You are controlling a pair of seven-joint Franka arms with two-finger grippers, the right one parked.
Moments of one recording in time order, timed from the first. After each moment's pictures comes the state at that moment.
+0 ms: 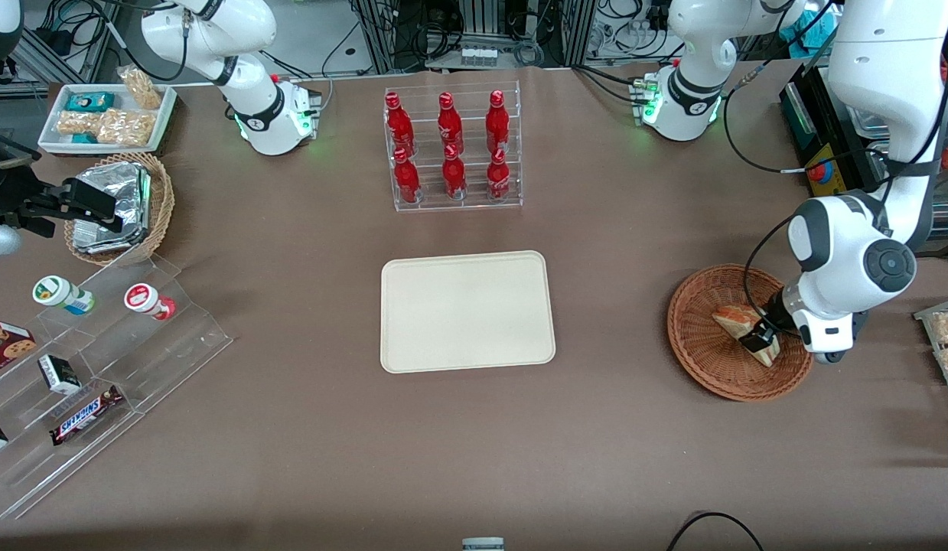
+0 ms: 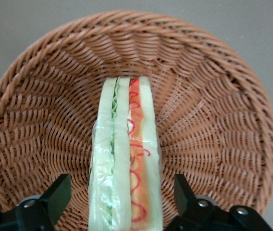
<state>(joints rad) 0.09 0.38 -0.04 -2.05 -0.01 2.38 -0.79</state>
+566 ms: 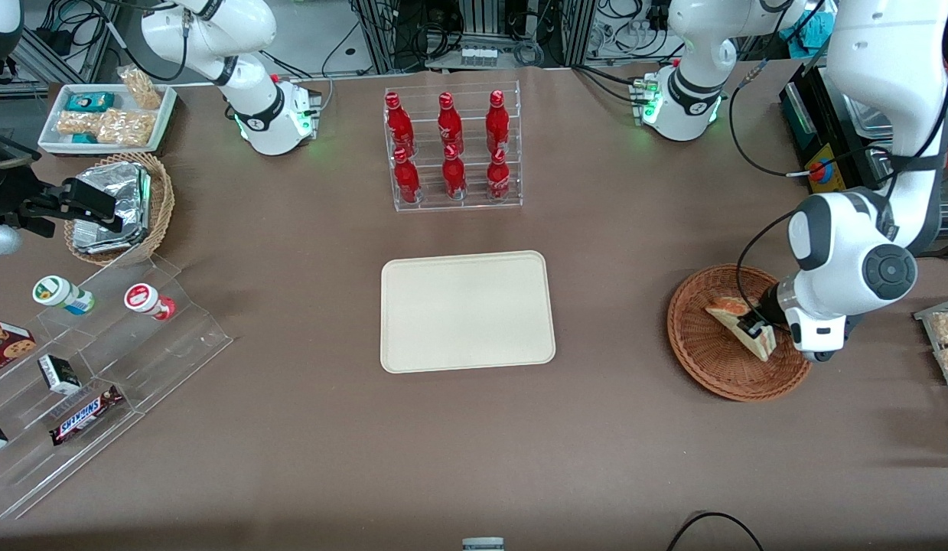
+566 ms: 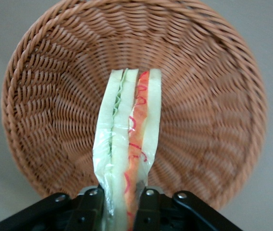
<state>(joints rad) 0.04 0.32 -0.05 -1.97 0.00 2.15 -0.74</state>
